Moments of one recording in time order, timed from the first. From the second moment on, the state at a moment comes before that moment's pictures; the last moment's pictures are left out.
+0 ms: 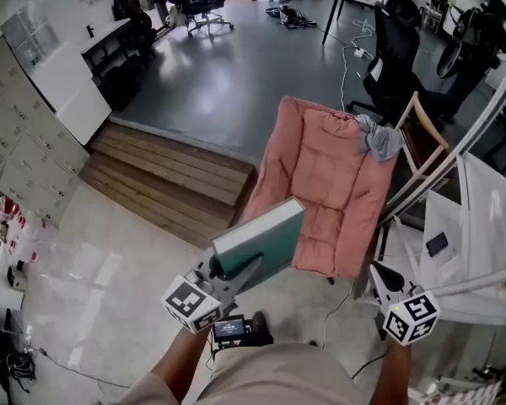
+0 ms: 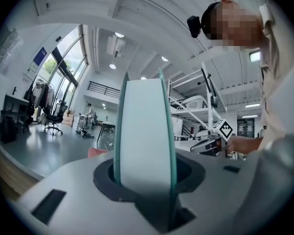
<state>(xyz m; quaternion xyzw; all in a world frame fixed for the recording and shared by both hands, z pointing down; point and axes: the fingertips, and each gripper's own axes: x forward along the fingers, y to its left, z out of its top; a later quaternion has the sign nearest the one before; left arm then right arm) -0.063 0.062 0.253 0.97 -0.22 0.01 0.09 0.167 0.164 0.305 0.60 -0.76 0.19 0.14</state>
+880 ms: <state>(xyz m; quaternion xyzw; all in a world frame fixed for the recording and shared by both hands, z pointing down) -0.070 -0.009 0.290 0.96 -0.23 0.02 0.13 0.141 0.057 0.371 0.51 -0.80 0.27 0.15</state>
